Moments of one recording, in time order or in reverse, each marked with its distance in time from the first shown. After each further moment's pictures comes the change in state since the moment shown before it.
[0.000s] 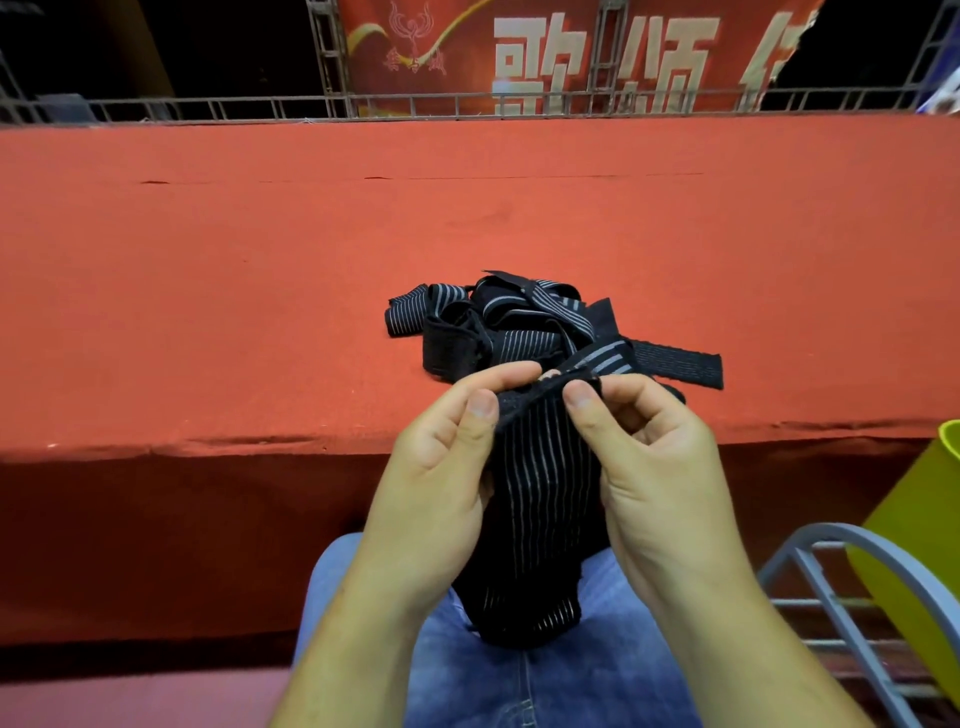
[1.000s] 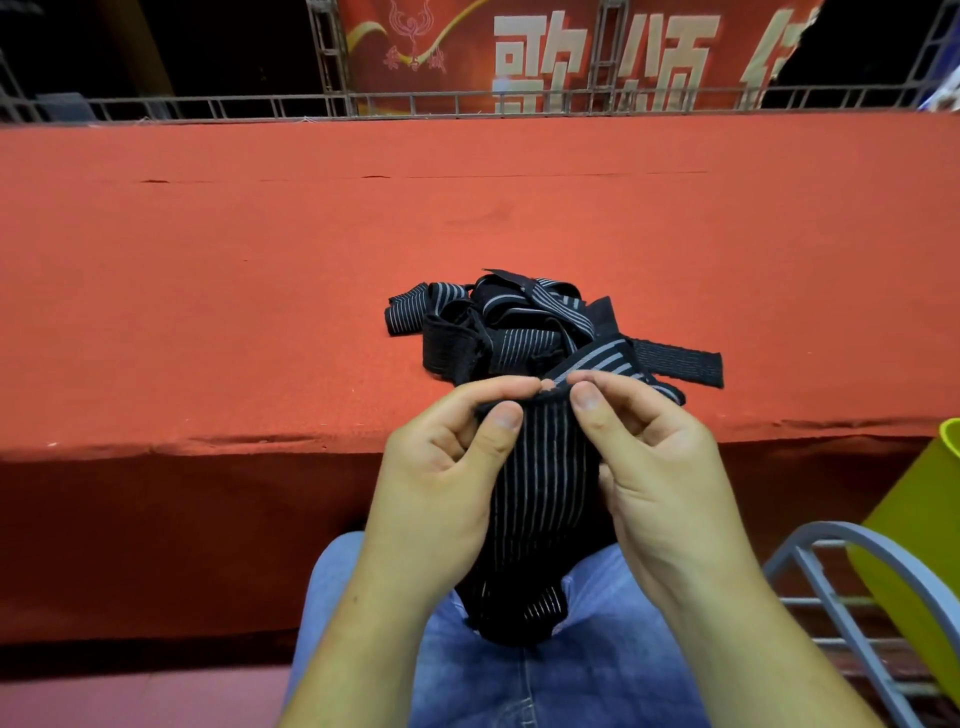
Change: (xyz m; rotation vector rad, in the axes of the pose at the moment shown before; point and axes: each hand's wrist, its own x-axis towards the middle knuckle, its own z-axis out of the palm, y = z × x) left_hand 0.001 -0.002 0.000 0.174 0.077 0.135; right_hand 0.001 0.001 -0.008 -0.043 -0.013 0.081
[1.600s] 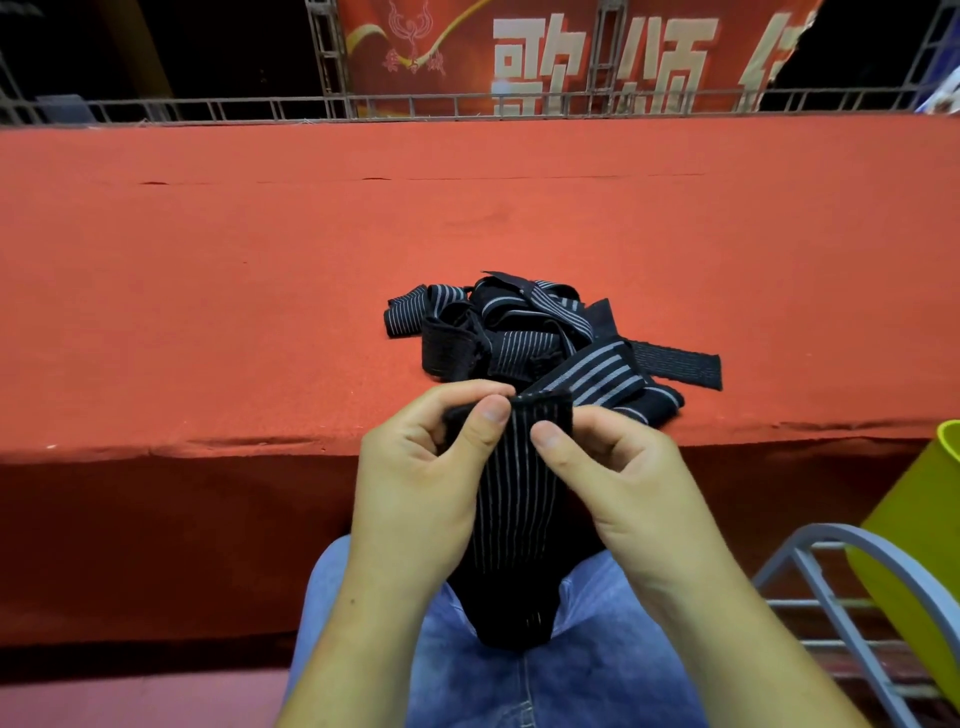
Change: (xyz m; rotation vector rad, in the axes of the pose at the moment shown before) left_hand 0.002 -0.001 -0.004 0.081 0.170 0.022; right_hand -0.002 0.008 -0.007 -0.240 -0.226 -0.046
